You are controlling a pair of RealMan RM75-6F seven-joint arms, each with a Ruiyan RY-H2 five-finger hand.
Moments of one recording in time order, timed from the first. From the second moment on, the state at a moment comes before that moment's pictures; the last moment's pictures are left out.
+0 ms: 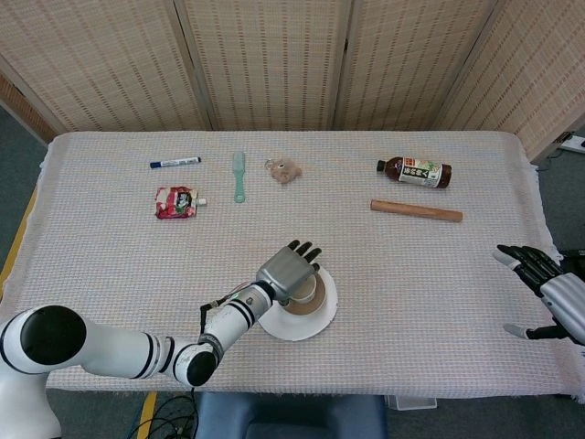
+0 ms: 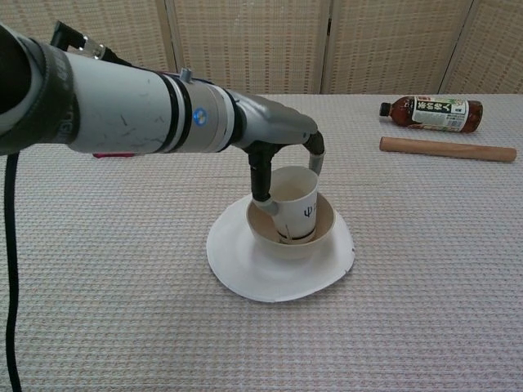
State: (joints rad) left arm -1.47 -1.53 -0.06 -1.67 0.43 0.87 0.74; right arm 0.28 -0.91 -0.12 -1.22 -1.81 1.52 0.76
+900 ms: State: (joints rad) left arm -1.43 -1.30 -0.05 -2.10 0.38 1.16 0.84; right arm 0.25 -0.90 -0.11 -1.25 -1.82 1.58 0.75
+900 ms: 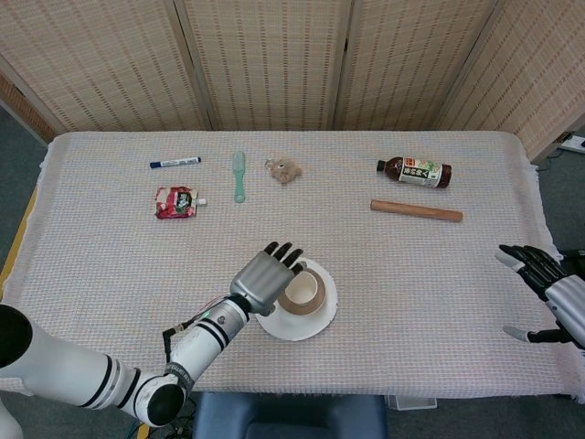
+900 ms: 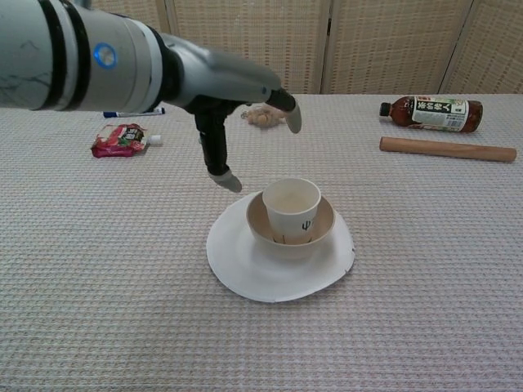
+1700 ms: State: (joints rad) left arm -0.78 -1.03 0.13 -1.83 1.05 1.26 0.01; right arm 0.11 -0.95 -0.01 -1.62 -1.50 1.58 0.03
